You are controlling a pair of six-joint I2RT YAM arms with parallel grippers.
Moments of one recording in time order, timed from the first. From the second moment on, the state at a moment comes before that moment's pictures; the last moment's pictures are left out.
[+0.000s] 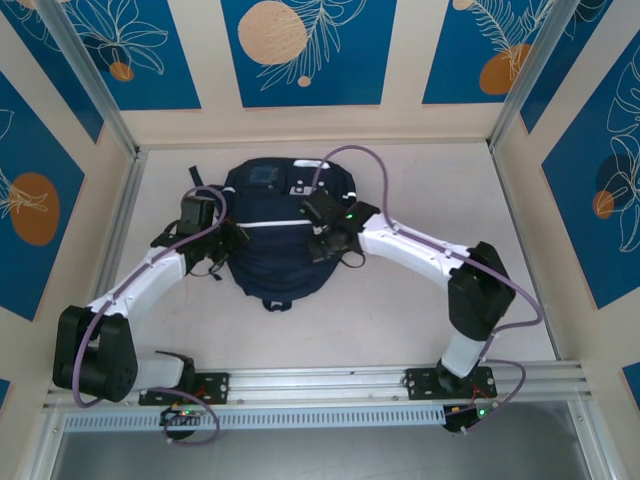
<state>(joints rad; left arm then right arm) -0.23 1.31 0.84 -0.39 0.26 -0.89 0.79 1.71 1.39 -0.82 0.07 0.46</state>
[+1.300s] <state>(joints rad) -0.25 1.25 0.82 -0.38 0.22 -0.97 0.88 1.89 1.58 -0.74 -0.19 0.37</state>
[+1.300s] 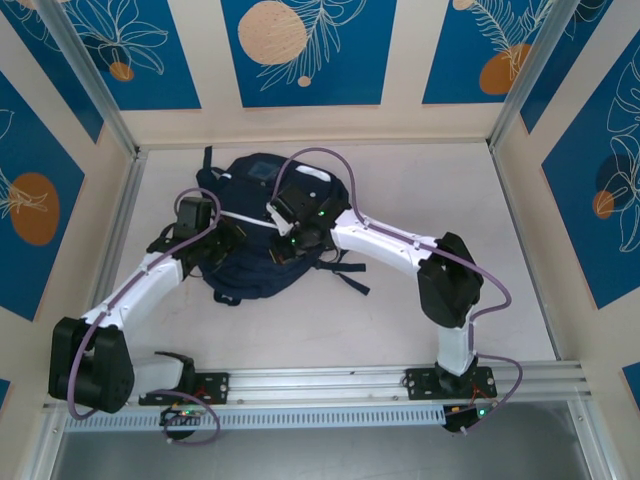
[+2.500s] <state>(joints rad) -0.23 1.26 1.01 -0.63 0.10 -0.65 0.42 1.80 1.45 -0.71 0.02 0.30</state>
